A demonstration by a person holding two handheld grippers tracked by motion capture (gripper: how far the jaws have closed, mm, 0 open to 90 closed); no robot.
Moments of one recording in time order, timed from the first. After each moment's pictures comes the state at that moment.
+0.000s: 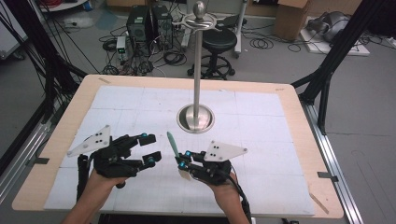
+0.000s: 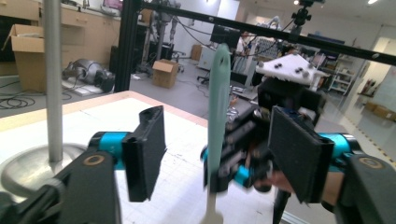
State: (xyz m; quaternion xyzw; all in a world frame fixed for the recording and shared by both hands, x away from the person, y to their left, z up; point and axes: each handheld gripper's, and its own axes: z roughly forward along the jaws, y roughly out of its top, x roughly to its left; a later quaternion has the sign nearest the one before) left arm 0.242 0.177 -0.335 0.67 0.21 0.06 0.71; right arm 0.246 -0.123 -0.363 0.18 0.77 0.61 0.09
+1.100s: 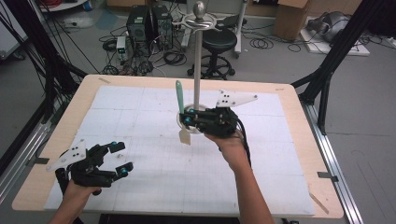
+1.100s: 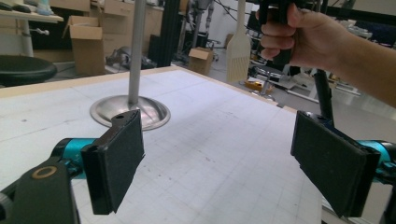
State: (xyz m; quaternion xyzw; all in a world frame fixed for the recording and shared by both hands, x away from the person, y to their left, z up) left arm 0.238 0.245 -0.392 0.68 0.26 0.11 0.68; right arm 0.335 -0.137 -0.296 0.17 0.74 0.65 0.02
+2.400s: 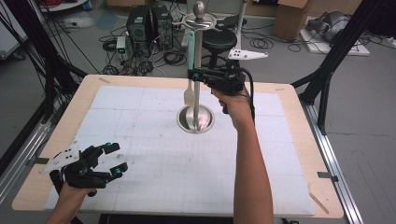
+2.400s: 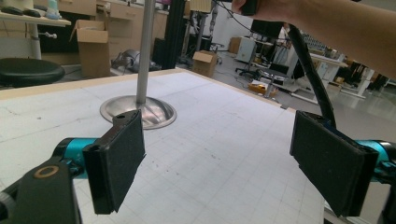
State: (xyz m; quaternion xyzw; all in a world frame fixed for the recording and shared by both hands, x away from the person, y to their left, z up) left arm 0.235 0.256 -0.393 0.68 0.26 0.12 0.68; right arm 0.415 -0.153 -0.241 0.18 0.70 0.68 0.02
